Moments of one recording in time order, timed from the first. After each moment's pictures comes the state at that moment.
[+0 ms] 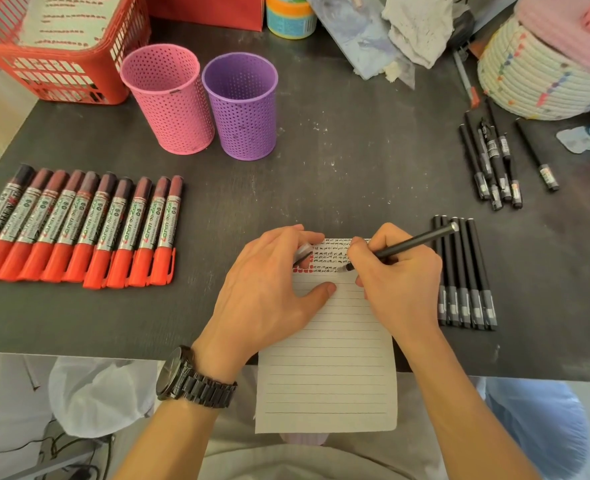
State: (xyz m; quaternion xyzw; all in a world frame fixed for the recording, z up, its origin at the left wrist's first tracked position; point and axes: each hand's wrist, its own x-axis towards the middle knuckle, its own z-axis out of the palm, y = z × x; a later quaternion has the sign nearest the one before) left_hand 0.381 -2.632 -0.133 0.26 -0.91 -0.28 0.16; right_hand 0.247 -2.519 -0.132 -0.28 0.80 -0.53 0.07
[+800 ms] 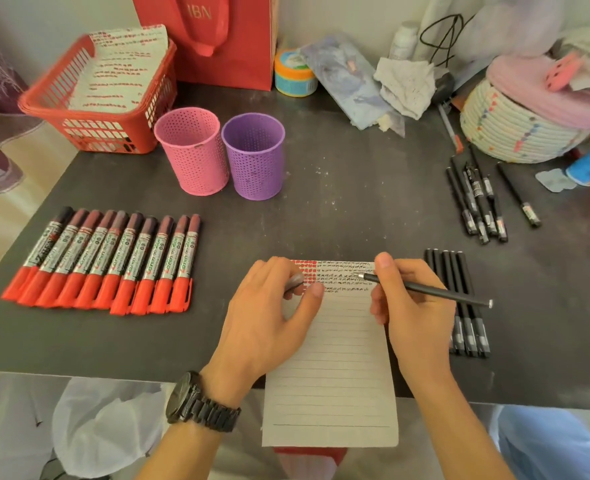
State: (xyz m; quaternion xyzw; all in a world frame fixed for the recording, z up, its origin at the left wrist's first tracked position) left_hand 0.388 -2.629 -0.128 0.27 -0.87 -0.31 0.26; right_hand 0.259 -2.503 -0.105 -0.18 0.69 -0.68 0.15
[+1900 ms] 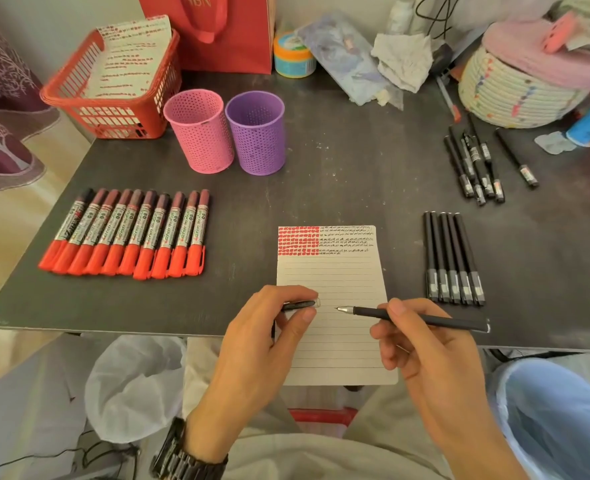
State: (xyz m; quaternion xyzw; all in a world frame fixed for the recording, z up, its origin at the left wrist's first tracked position) left_hand 0.453 -2.573 -0.115 0.29 -0.83 -0.41 0.23; right_hand 0.322 -2.431 -0.086 -0.09 0.59 -0.73 0.34
